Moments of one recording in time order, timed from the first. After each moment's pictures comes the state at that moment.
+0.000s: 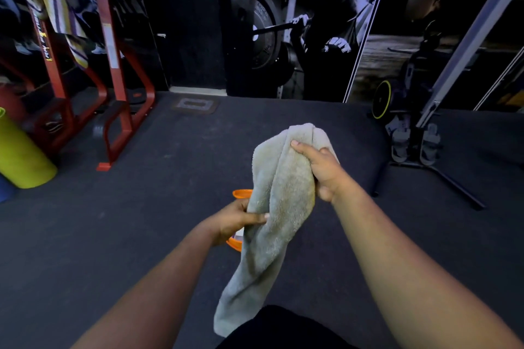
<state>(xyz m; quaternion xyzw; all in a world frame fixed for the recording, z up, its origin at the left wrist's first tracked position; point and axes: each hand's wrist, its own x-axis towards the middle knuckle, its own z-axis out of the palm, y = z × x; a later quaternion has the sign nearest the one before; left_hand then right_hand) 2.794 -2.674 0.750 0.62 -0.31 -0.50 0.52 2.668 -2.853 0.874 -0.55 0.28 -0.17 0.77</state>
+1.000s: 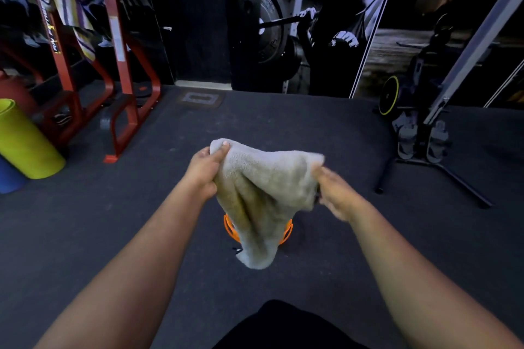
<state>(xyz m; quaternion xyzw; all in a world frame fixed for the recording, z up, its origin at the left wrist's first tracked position) 2.846 -2.670 0.819 0.60 -0.06 -0.29 0.75 2.649 -2.877 0.791 -0.60 0.29 -0.13 0.73</state>
